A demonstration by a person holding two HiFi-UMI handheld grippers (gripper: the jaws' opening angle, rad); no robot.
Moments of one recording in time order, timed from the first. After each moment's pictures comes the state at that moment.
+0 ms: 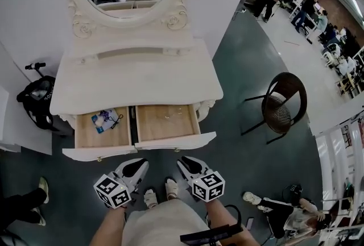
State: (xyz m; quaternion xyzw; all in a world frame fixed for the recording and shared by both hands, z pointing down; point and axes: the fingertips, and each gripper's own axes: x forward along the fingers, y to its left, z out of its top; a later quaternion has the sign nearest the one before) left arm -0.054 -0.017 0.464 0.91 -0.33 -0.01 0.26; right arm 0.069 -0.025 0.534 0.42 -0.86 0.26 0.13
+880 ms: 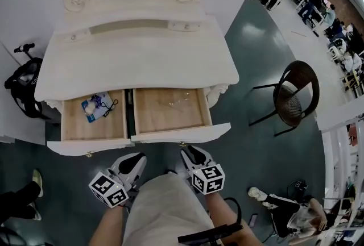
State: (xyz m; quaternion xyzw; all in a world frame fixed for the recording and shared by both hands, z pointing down) left arm -0.064 -0.038 0.569 0.90 -0.34 -0.03 0.27; right arm 0.086 -0.066 0.666 0.47 -0.83 0.25 0.17
